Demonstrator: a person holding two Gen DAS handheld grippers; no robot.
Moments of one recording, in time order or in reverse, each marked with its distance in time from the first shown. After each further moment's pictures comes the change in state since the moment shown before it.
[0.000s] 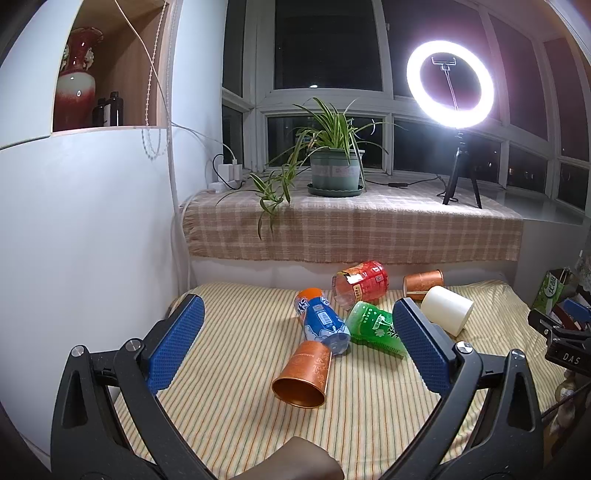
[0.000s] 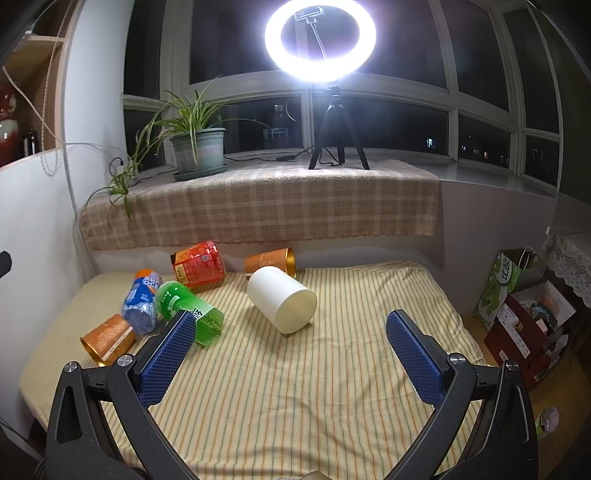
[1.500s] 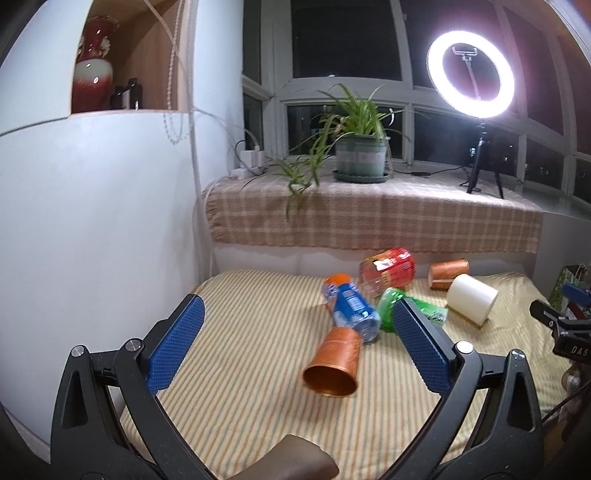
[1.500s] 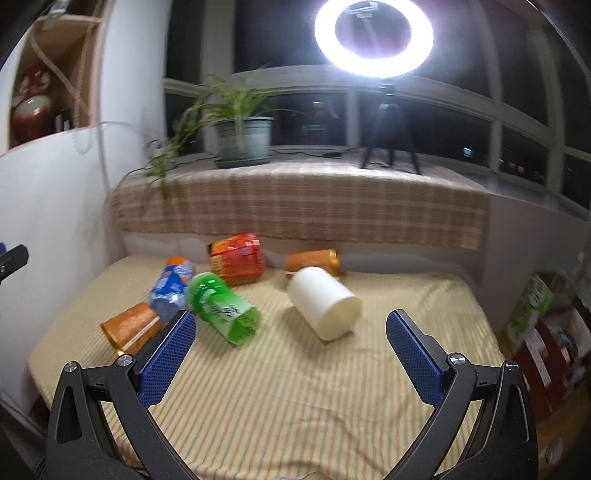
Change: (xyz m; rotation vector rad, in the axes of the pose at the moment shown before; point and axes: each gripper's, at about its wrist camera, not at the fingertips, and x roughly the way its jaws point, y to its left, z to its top) left arm 0.007 0.029 -0.012 -0.013 0.045 0.078; right arm 0.023 0.029 0.003 -0.113 0.015 0.157
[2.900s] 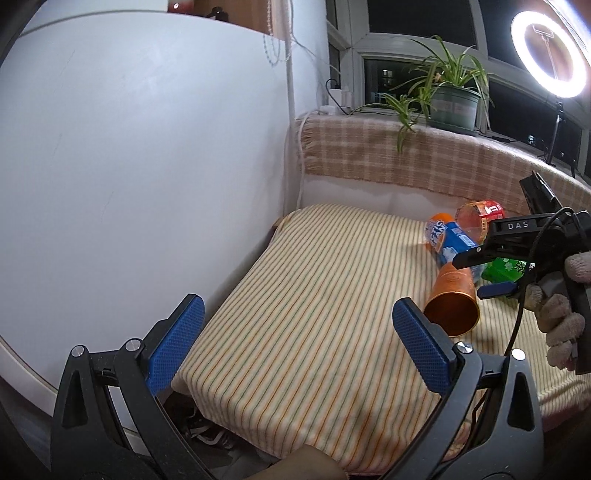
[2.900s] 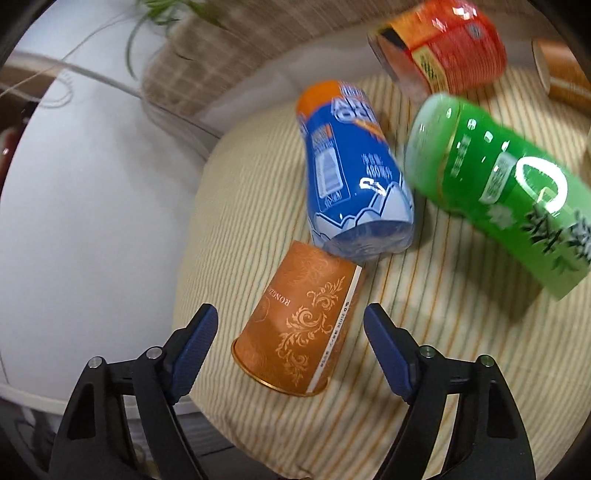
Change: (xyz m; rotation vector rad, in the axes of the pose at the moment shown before) left arm 0.018 0.096 -0.067 -0.105 0.175 0.213; right arm 0.209 0.144 -0.010 0.389 0.812 0.556
